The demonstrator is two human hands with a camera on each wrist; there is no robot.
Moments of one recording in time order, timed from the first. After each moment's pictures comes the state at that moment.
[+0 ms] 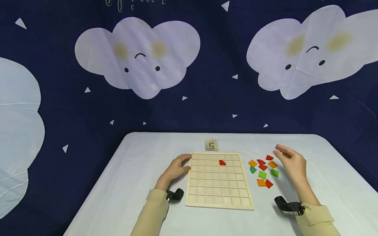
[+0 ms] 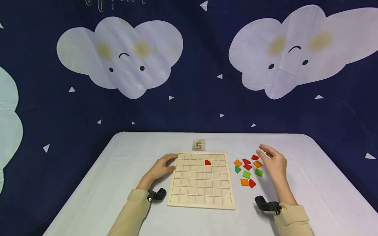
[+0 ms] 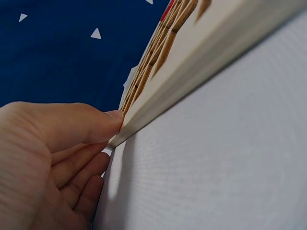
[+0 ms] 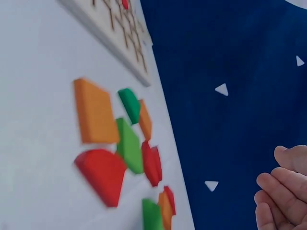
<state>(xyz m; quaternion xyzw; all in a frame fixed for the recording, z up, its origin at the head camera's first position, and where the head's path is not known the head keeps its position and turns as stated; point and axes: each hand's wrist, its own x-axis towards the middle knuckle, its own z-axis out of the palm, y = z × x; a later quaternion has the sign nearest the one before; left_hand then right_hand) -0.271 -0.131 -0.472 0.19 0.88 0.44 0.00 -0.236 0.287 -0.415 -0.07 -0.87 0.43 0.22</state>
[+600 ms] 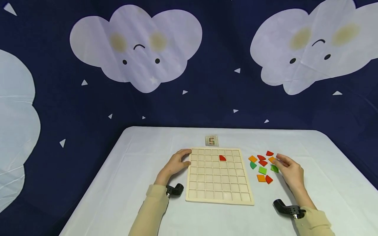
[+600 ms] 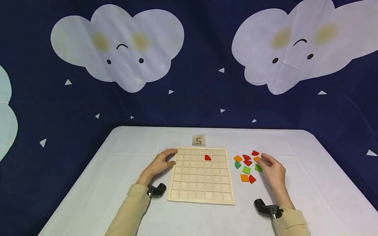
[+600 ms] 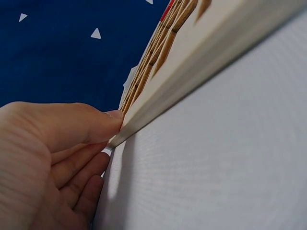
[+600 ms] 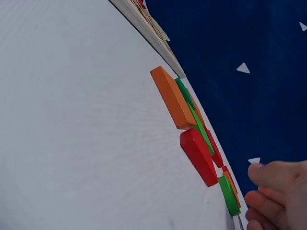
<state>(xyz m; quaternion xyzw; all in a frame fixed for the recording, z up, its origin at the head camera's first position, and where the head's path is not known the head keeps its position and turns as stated) -0.270 -0.131 -0.471 0.19 0.88 0.44 0.01 -0.232 0.301 -0.471 -0.09 -0.90 0.38 0.18</state>
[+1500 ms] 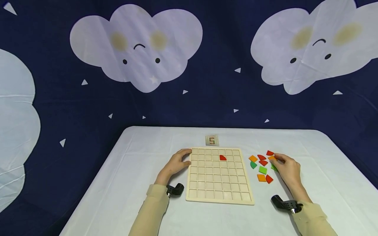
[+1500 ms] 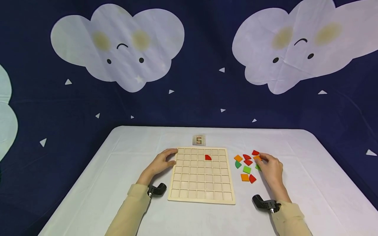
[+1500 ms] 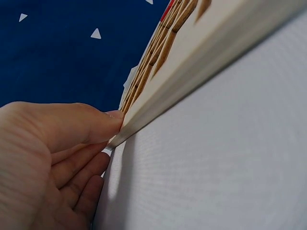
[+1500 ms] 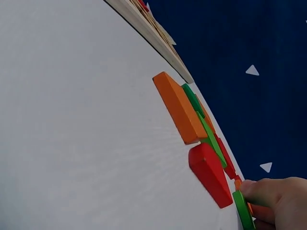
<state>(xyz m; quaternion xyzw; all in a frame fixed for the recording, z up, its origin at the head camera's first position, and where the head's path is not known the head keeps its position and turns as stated) -0.271 -0.130 -0.472 0.18 0.88 0.44 0.01 -0.247 0.299 -0.483 -0.02 -0.92 0.31 0.25</state>
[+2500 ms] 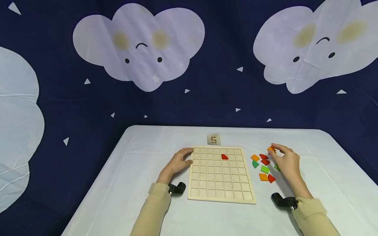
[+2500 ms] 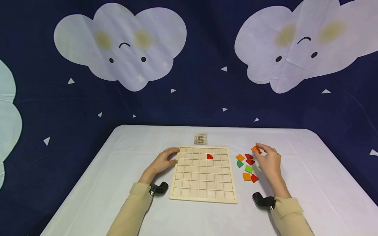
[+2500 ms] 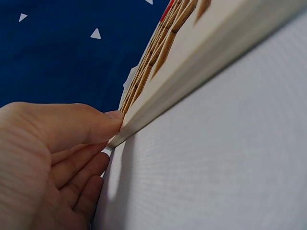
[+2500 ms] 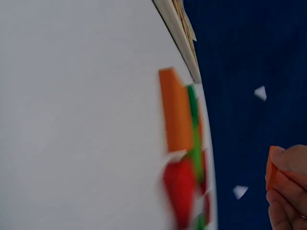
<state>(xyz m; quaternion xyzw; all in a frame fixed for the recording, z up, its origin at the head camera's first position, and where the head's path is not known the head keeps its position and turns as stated) -0.271 -0.130 -0.471 0.17 0.89 0.43 0.02 -0.250 0.274 -0.447 0.02 -0.90 0.34 0.28</state>
